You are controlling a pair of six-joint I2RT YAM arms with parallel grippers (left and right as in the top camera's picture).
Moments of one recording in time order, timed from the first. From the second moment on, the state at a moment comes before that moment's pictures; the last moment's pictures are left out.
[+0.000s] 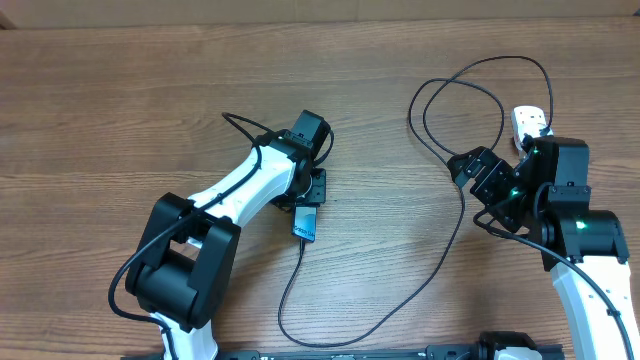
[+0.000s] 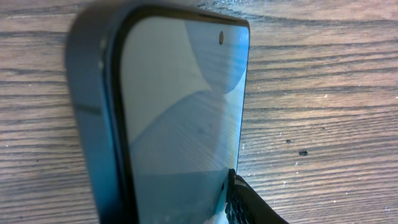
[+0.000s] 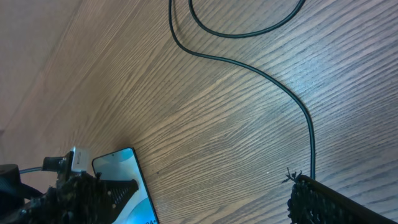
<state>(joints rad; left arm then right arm) -0.50 1.93 1.27 -0.77 0.06 -0.46 -0.04 1.08 0.95 -0.82 -0.27 0.67</state>
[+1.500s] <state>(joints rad) -0.50 1.93 1.26 -0.78 0.06 -0.46 -0.04 1.08 0.95 -0.82 -0.27 0.67</state>
